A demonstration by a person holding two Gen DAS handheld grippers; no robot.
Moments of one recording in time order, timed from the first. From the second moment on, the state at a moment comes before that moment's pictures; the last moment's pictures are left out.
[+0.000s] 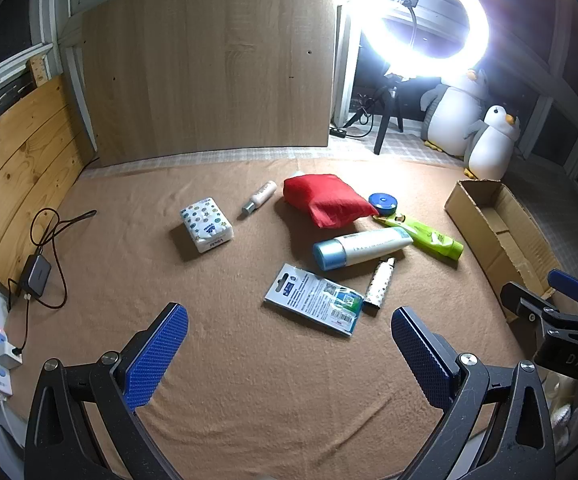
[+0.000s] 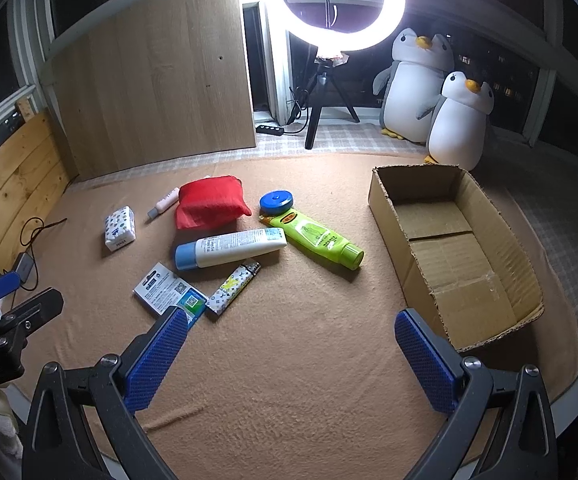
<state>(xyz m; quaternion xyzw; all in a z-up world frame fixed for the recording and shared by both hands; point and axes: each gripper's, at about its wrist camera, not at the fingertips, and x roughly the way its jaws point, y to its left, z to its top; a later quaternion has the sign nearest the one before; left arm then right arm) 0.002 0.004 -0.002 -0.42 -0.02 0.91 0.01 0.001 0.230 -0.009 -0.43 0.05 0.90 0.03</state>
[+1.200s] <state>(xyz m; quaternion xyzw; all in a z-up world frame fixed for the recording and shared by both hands) -0.004 0.002 -0.005 -0.43 -0.01 0.90 0.01 -0.007 0.225 -0.014 -0.44 0.05 0.90 0.03</state>
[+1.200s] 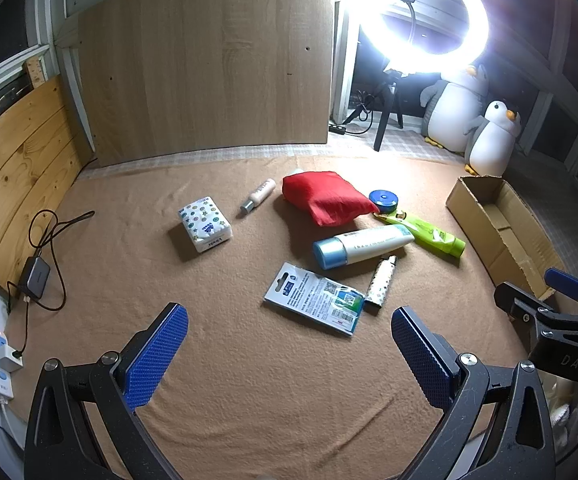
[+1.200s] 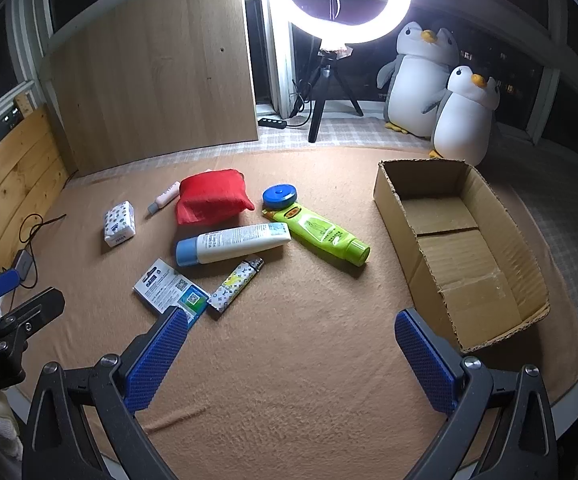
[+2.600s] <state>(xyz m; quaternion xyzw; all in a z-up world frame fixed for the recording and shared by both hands) -0.041 -0.010 -0.032 -0.45 -0.02 0.89 0.01 -0.017 0.240 -0.030 -0.46 0.06 0.88 0.04</state>
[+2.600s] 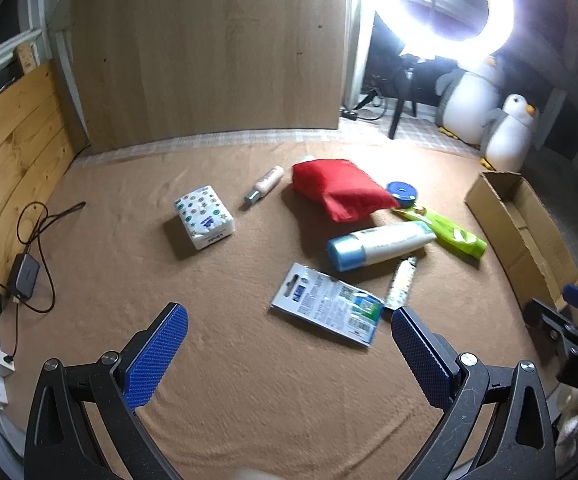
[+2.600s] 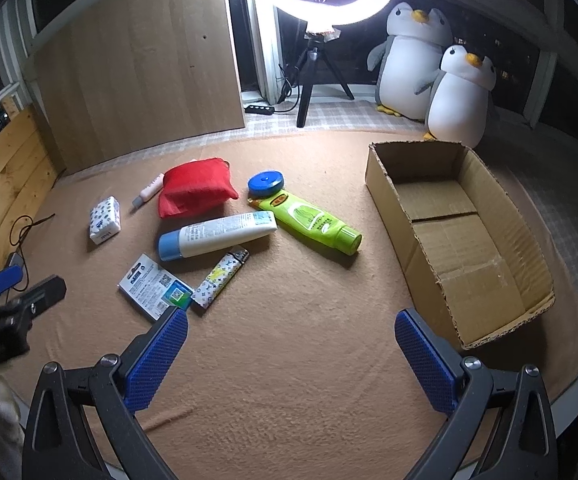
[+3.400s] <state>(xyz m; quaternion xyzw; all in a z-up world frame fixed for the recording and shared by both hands) -0.133 -0.003 -0.124 -0.53 0.02 0.85 0.00 -0.025 0.252 -0.056 -0.49 0.07 0.87 0.04</state>
